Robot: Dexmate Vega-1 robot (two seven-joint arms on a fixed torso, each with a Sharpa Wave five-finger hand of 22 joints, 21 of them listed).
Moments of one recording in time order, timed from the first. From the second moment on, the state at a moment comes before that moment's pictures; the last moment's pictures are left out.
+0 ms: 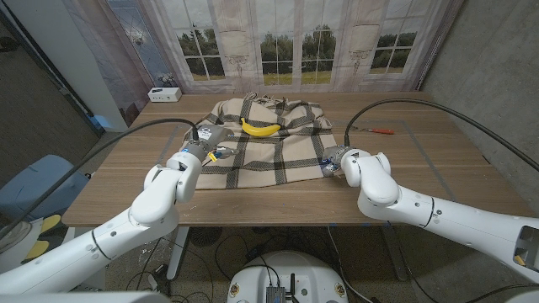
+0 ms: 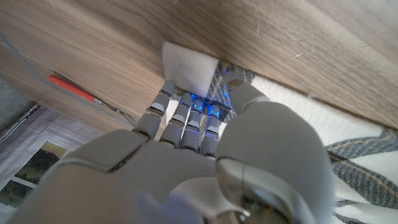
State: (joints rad) left arm 1.09 0.95 0.52 -2.26 1.02 0.70 -0.23; left_hand 0.71 0.04 0.25 -0.02 0.22 0.43 -0.08 0.19 0.18 0.49 -0.08 0.23 0.22 0.48 -0.05 0.22 0.20 0.25 0.09 0.60 0.19; right arm -0.59 -0.82 -1.09 -2.11 -0.95 -1.00 0.71; right_hand 0.97 0.10 0.55 -0.17 0.18 0.43 -0.04 0.23 0.19 0.39 0.00 0.24 0.20 0.39 -0.04 0.31 0.23 0.42 0.05 0.24 0.18
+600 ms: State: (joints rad) left arm 1.10 0.96 0.51 -2.27 1.00 0.73 -0.23; left_hand 0.71 0.05 0.26 -0.03 0.22 0.43 -0.08 0.19 0.18 0.49 -0.08 0.23 0.22 0.48 -0.05 0.22 0.20 0.25 0.09 0.59 0.19; right arm -0.68 -0.74 -1.04 -1.97 -1.05 -0.95 0.62; right_hand 1.27 0.07 0.36 -0.18 0.19 0.91 -0.08 0.40 0.25 0.84 -0.05 0.51 0.34 0.81 -0.09 0.70 0.60 0.57 -0.01 0.32 0.20
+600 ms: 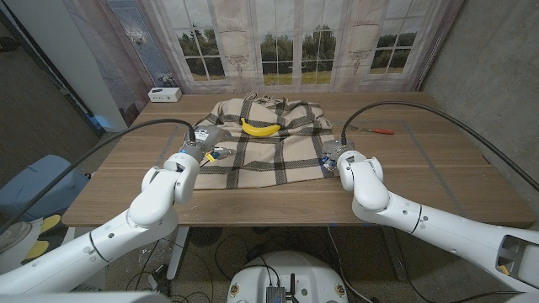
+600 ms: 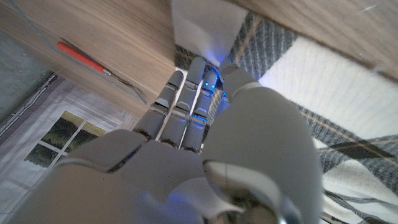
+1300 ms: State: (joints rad) left arm 1.09 0.96 0.52 -2.26 0.98 0.76 -0.22; left_hand 0.71 0.05 0.26 -0.03 0.22 0.43 -0.08 0.19 0.18 0.49 -0.08 0.22 0.22 0.48 -0.05 0.21 0.20 0.25 0.09 0.59 0.19; right arm -0.81 -0.75 -0.87 -2.00 -0.92 -0.82 0.33; right_hand 1.08 0.11 0.38 -0.13 0.23 0.47 -0.06 0.20 0.20 0.42 0.02 0.31 0.31 0.51 -0.05 0.26 0.47 0.46 0.08 0.39 0.19
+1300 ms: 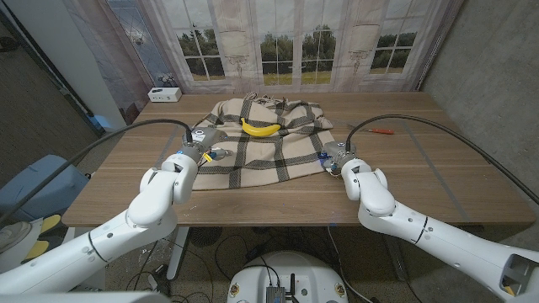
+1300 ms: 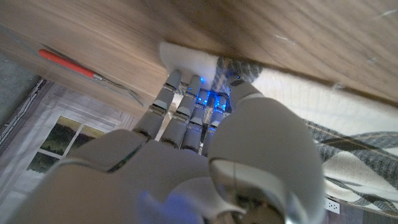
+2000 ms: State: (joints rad) left arm 1.04 0.96 0.55 -2.23 0.95 0.73 -0.21; left_hand 0.71 0.05 0.26 -0.03 0.22 0.43 -0.08 0.19 0.18 0.49 -0.08 0.22 0.22 0.48 -0.05 0.21 0.20 0.25 0.09 0.59 0.19; right arm -0.70 -0.82 -0.94 -2.07 -0.99 -0.90 0.70; right_hand 1.11 -0.01 0.52 -0.16 0.46 0.17 -0.08 0.17 0.20 0.12 0.01 0.18 0.26 0.18 -0.02 0.18 0.39 0.32 0.13 0.29 0.18
